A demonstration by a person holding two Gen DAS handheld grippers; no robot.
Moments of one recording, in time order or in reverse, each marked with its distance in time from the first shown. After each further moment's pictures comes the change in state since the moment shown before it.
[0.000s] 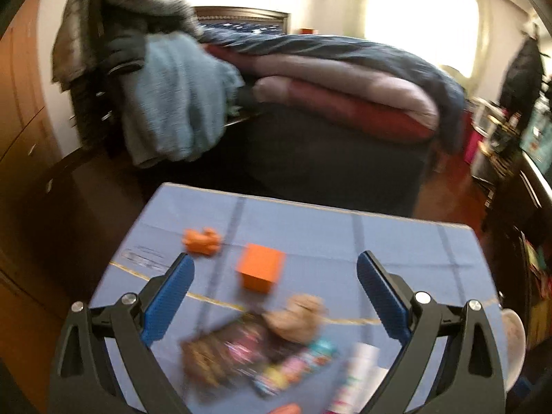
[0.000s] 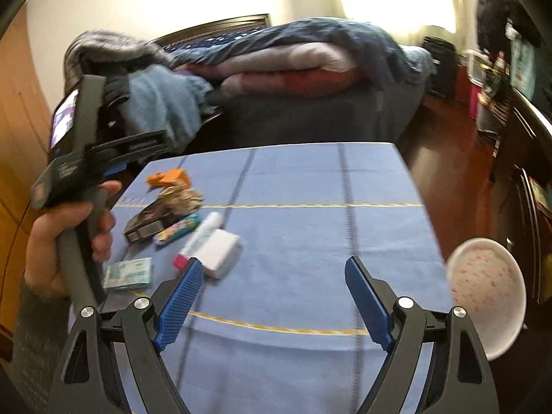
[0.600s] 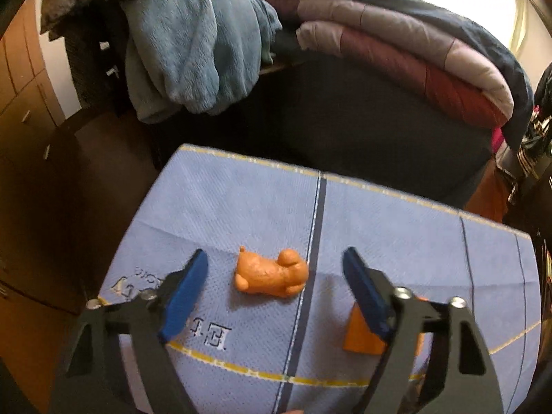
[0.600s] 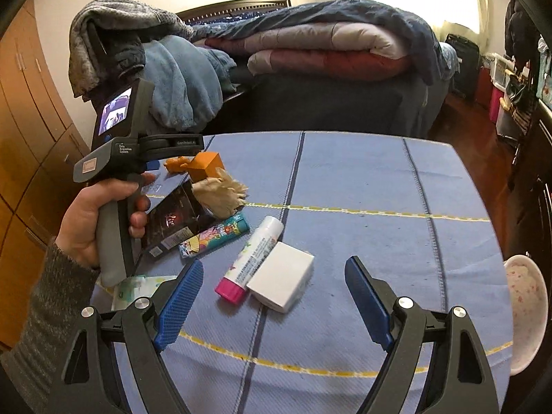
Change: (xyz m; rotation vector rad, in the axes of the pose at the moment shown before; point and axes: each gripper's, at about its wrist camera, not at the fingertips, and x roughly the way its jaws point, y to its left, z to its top) left arm 0.120 0.068 0.015 -0.041 0.207 0.020; right arm 0.067 0.062 0.016 -0.038 0.078 0.018
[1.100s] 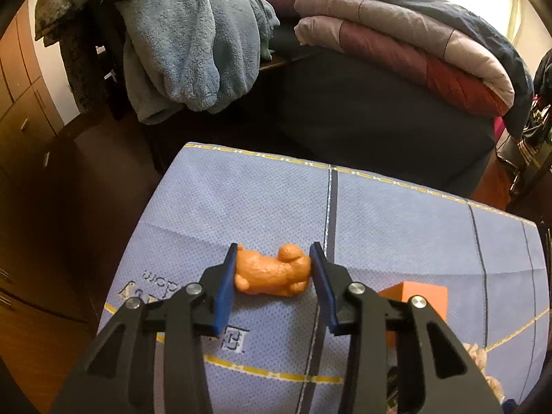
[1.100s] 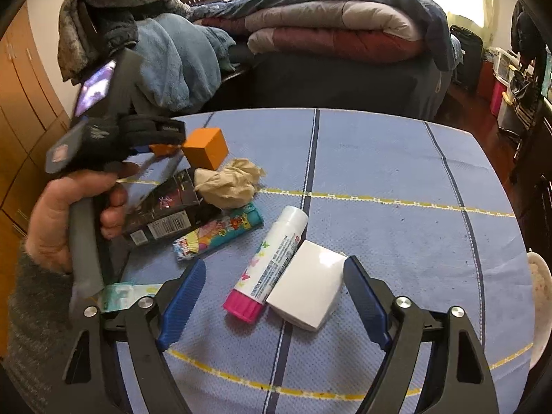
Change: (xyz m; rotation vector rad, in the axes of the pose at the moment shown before) left arm -0.001 0.009 -0.002 0.028 -0.016 0.016; right arm 0.046 0.022 0.002 -0.006 0.063 -0.037
